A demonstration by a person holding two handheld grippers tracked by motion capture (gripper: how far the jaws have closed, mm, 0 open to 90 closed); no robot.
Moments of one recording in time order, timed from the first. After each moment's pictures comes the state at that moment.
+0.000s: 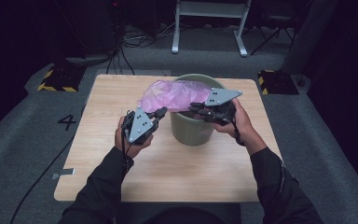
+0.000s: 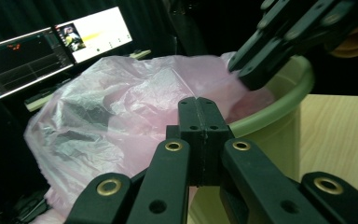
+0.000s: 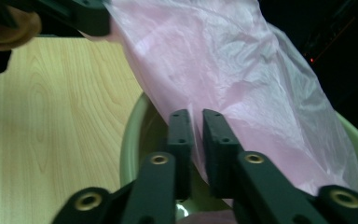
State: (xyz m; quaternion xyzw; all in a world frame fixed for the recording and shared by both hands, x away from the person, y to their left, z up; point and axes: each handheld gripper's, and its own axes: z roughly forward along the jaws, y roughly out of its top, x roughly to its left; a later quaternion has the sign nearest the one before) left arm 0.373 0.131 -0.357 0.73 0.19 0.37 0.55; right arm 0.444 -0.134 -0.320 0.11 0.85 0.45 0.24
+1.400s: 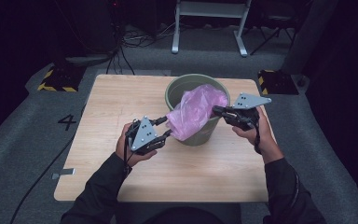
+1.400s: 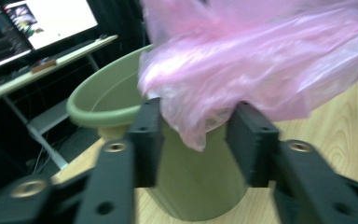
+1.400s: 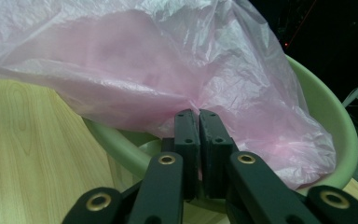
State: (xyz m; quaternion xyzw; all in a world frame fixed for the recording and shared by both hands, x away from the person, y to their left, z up) left arm 0.359 0.124 -0.370 0.76 0.16 0.32 0.53; right arm 0.439 -0.204 -0.338 0.19 0.82 0.48 0.24
